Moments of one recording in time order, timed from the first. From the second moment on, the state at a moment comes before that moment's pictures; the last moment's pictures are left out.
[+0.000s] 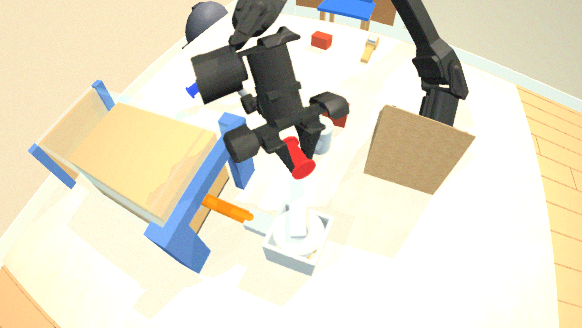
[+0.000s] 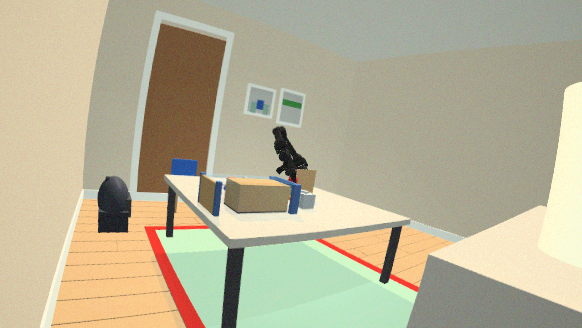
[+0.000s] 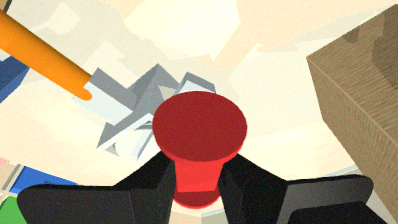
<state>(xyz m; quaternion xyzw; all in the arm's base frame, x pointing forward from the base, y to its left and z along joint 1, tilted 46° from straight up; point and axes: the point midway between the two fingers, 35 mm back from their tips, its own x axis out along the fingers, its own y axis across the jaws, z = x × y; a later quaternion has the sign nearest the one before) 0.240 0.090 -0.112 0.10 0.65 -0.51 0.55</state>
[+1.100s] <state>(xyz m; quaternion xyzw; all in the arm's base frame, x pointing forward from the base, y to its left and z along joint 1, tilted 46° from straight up) 0.283 0.110 -0.134 0.10 0.64 -0.51 0.56</state>
